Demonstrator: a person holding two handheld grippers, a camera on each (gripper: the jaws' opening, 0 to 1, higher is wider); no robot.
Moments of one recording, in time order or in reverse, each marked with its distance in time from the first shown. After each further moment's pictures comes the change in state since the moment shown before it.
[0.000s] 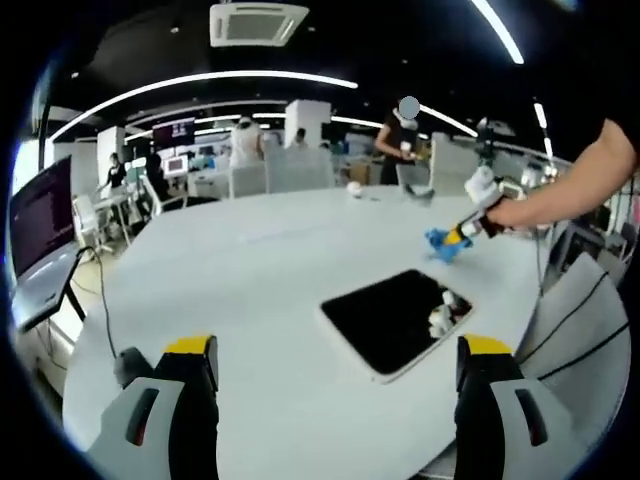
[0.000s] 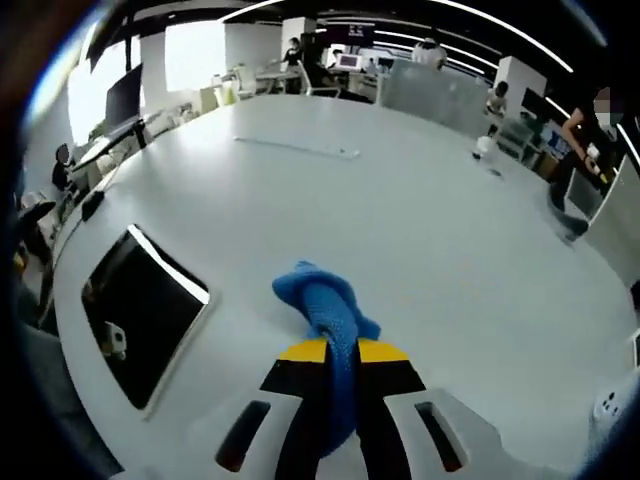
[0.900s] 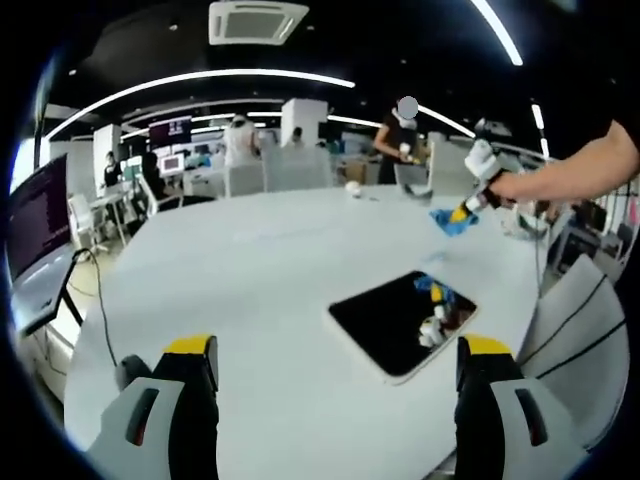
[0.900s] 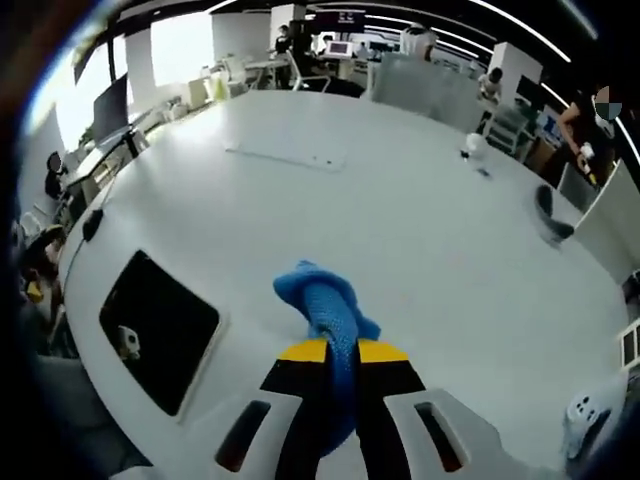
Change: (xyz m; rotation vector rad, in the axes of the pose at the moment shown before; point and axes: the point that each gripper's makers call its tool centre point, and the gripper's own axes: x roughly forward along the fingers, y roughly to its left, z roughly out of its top) left arm 0.007 0.013 0.000 -0.004 0.021 -0.028; right arm -0.036 -0.014 0.037 0.031 0.072 -0.016
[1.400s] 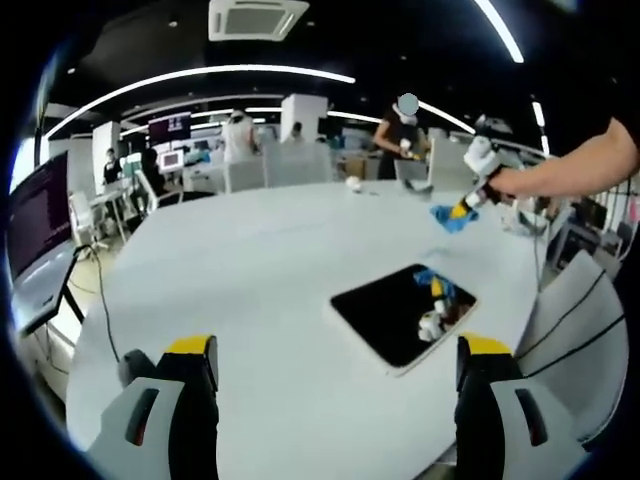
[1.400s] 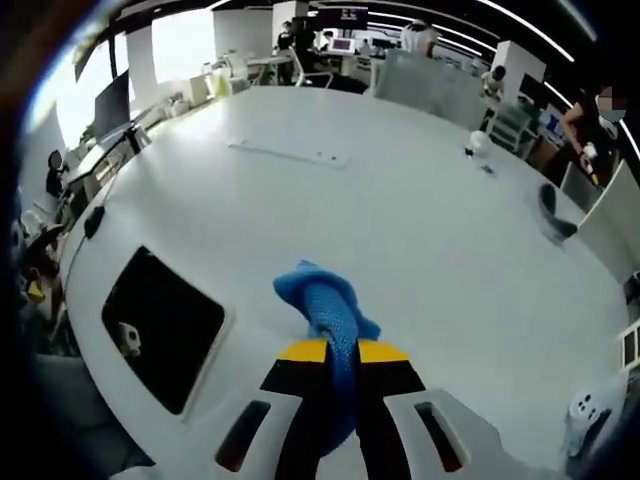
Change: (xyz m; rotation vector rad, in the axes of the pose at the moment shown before) left arm -0.005 0.002 -0.005 0.005 0.023 -0.002; right arm 0.002 0.009 -0.006 -0.002 0.022 0.009
